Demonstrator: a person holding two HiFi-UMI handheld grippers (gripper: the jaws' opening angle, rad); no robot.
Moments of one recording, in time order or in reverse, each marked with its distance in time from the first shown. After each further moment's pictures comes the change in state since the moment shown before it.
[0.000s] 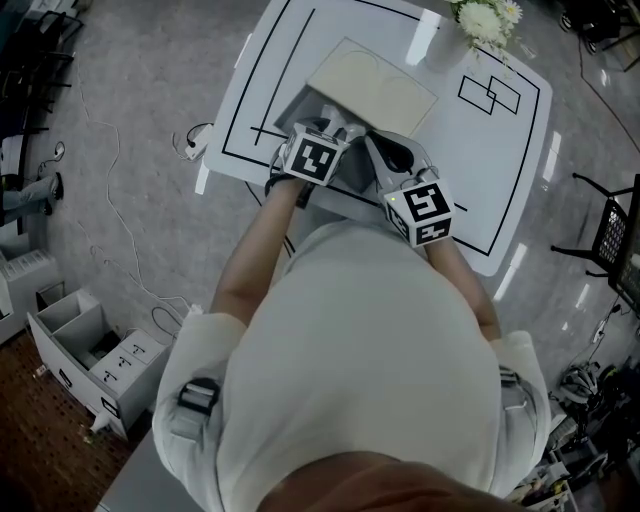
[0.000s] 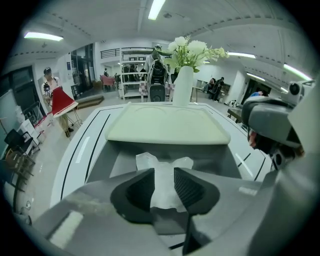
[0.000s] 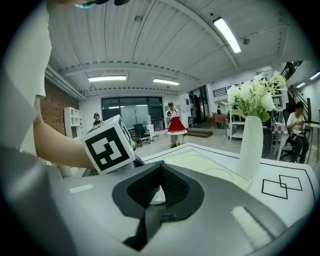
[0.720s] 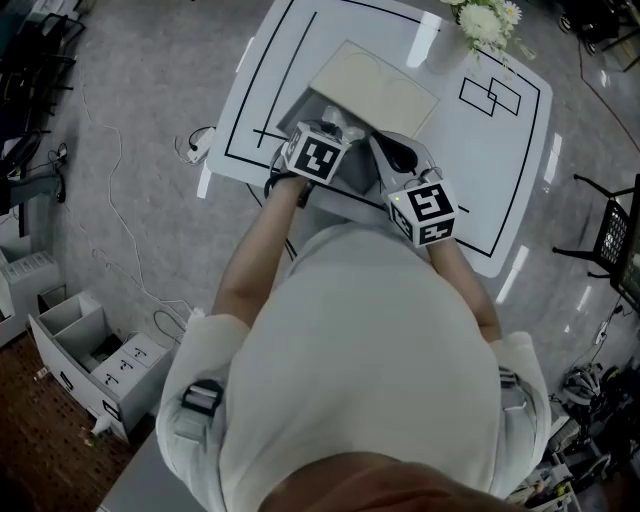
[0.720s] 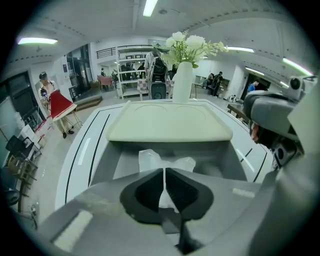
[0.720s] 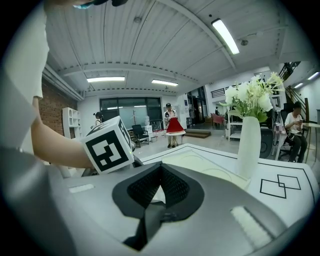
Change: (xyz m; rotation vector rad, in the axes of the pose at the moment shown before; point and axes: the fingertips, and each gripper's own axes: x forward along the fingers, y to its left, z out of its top) left arm 0.004 0.005 -0.005 0.023 0.037 0.014; right arm -0.002 -0.004 0.001 0.009 -0.009 -0.020
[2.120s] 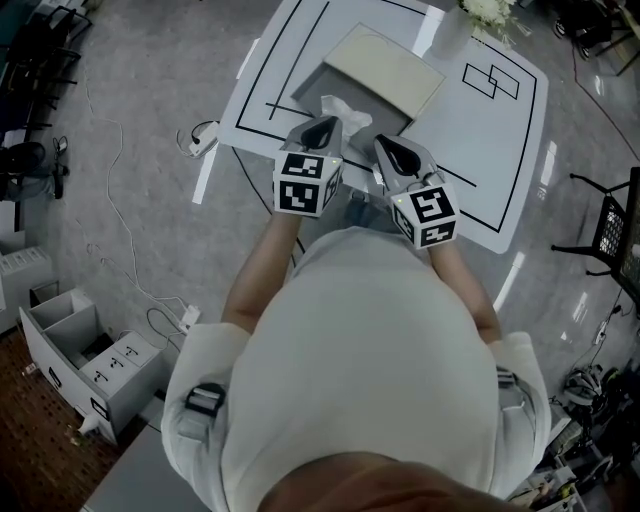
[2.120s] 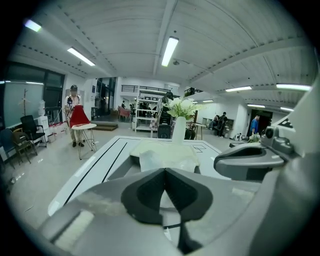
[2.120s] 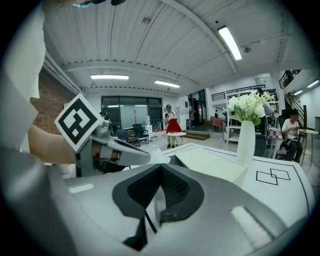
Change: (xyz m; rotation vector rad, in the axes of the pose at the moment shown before) left arm -0.120 -0.029 -0.008 -0.125 -0.507 0.068; right arm -0.043 0.064 -0.021 -0.041 -0.009 -0.026
